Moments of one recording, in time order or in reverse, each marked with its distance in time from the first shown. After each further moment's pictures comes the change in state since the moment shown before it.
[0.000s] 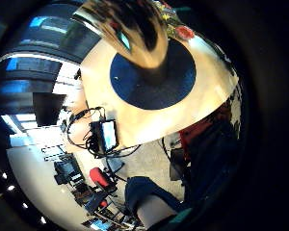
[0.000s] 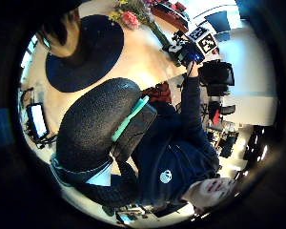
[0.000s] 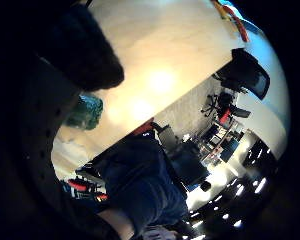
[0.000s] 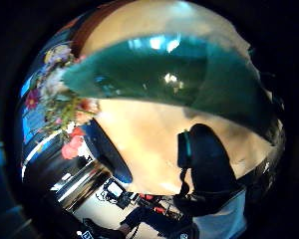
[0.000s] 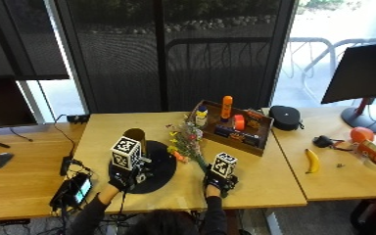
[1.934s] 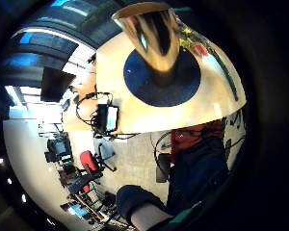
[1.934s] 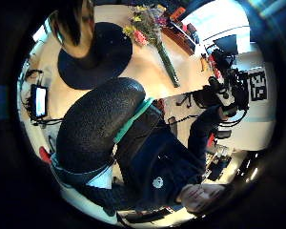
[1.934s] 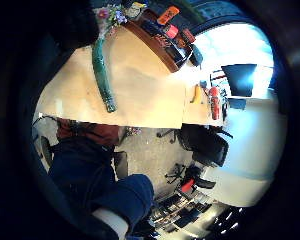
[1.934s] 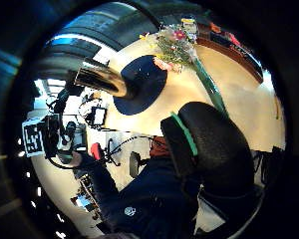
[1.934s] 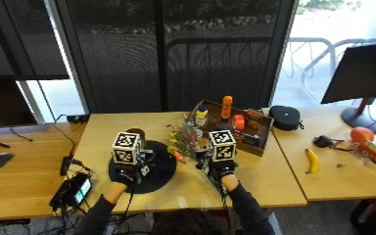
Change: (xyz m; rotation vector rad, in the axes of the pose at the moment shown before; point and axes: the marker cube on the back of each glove) left arm 0.010 0.001 -0.035 0.024 0.029 -0.268; right arm 0.006 0.157 -0.128 0.488 0.316 -0.678
